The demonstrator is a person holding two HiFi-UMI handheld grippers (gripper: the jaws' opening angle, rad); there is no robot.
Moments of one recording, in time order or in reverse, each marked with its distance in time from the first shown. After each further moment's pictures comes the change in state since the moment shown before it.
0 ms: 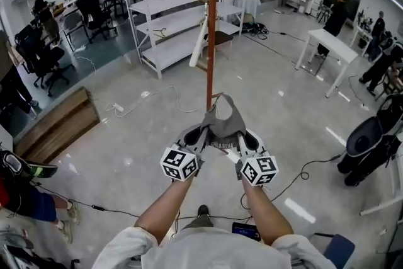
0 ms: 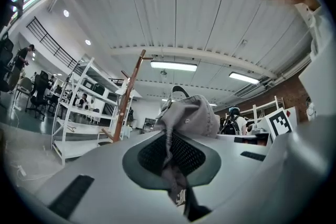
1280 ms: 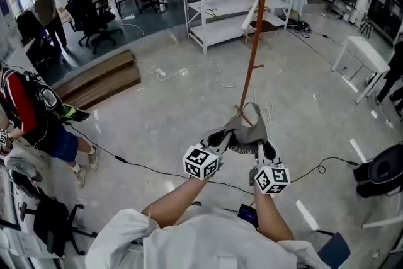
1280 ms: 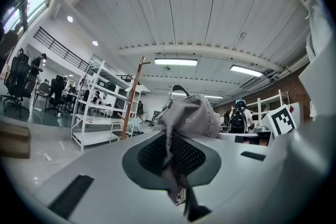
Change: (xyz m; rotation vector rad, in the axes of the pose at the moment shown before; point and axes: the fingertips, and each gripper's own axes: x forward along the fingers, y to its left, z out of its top) left arm -0.220 -0.155 -0.032 0.008 0.084 0.111; right arm -0.222 0.134 -0.039 0.073 0.055 0.033
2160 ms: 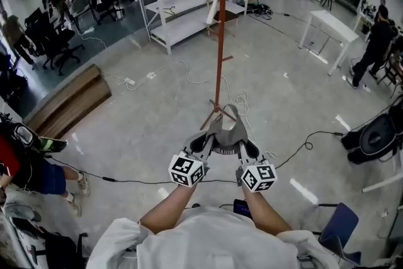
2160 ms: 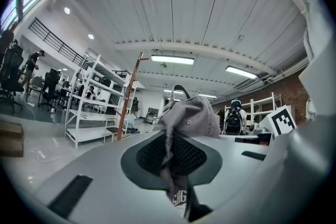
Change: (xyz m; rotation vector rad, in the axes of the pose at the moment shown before) left arm -0.014 0.019 -0.016 -0.032 0.039 -0.076; right arm -0.001 0.024 -0.029 0.022 0.026 -0.083
